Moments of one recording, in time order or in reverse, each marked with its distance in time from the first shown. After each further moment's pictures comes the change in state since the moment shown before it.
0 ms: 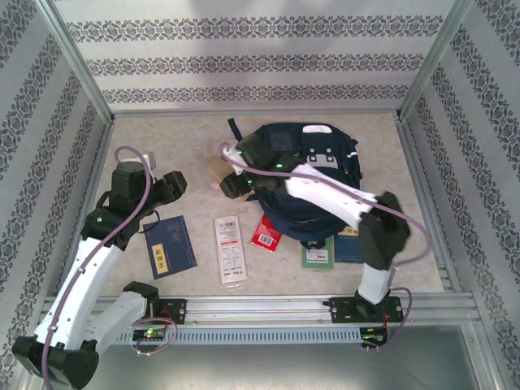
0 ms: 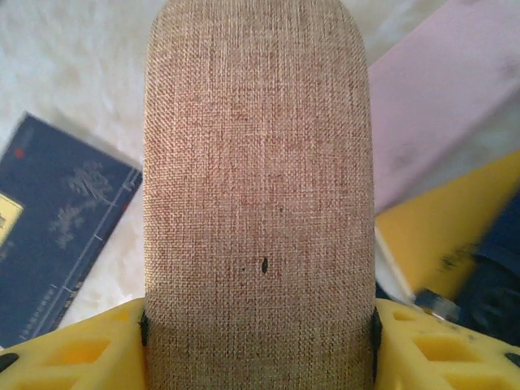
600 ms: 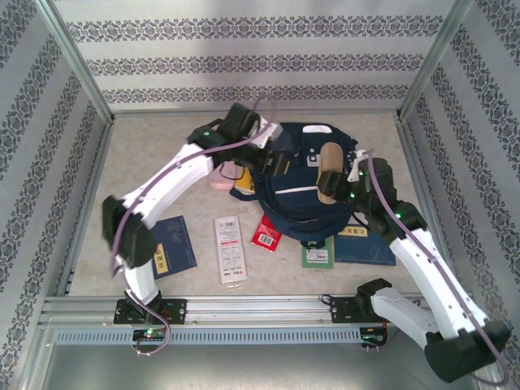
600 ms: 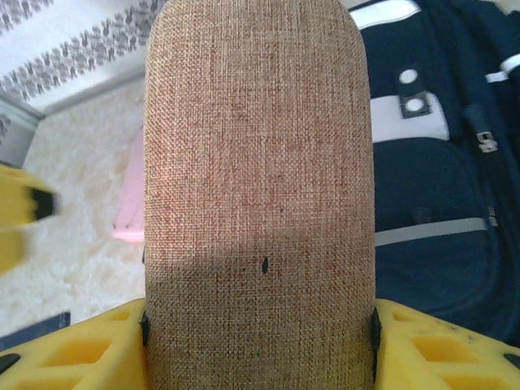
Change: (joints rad) left arm -0.404 1.001 0.890 -0.162 0.409 0.323; right arm -0.492 -0.884 -0.584 -0.077 0.054 0.407
